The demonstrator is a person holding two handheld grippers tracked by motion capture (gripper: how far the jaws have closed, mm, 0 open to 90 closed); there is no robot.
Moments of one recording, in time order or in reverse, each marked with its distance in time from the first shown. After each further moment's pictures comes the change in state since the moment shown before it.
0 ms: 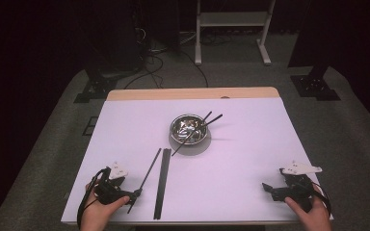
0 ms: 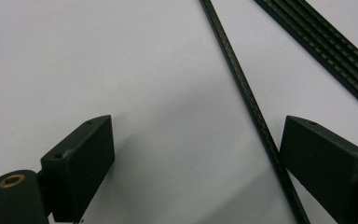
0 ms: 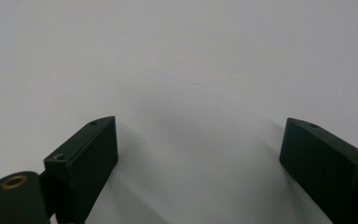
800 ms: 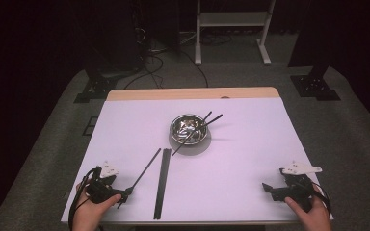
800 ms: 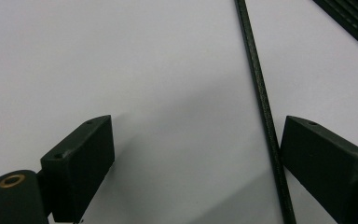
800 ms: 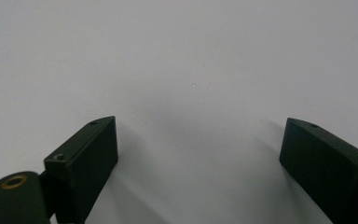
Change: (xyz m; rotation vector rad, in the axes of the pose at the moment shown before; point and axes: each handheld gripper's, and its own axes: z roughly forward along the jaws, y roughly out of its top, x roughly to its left) left arm 0.019 -0.009 -0.008 0.007 0.047 -0.032; right arm 0.000 0.000 0.000 0.001 0.000 0.000
